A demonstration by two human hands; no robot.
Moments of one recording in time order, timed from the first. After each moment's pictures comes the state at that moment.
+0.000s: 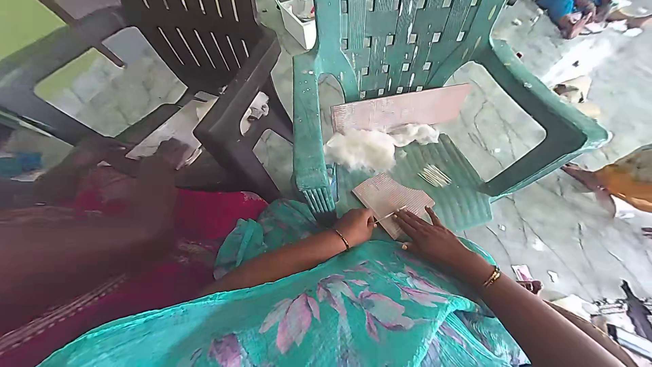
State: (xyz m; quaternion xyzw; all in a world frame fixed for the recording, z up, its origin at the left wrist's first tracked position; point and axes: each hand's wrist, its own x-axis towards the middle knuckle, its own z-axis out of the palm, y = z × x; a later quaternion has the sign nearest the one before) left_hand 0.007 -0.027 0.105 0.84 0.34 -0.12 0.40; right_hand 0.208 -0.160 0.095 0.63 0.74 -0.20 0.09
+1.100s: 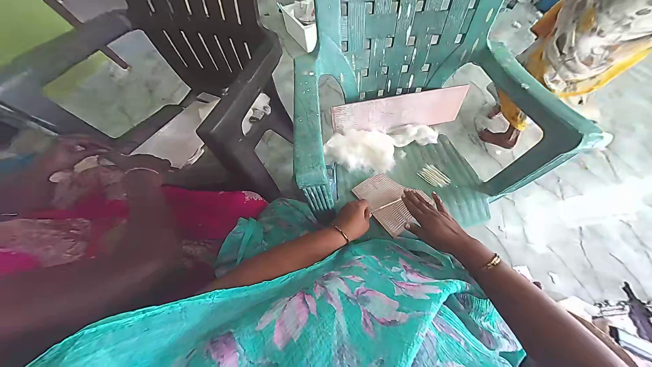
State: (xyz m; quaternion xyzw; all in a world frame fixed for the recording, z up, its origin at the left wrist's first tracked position) left_hand 0.011 -0.024 0.099 0.84 0.39 -0.05 0.39; right_hand 0.227 -0.140 0.099 0.68 0.71 -0.18 0.02
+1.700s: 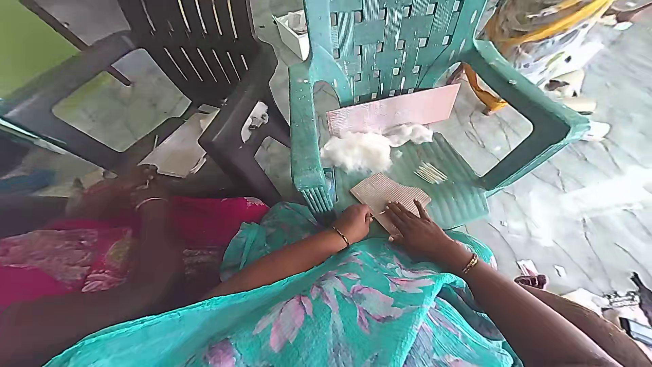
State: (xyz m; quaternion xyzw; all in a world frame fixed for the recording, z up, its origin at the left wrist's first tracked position) left_hand 0.009 -0.029 0.101 0.86 0.35 -0.09 0.36; right_hand 0.188 -0.143 0.093 0.66 0.72 -0.21 0.10
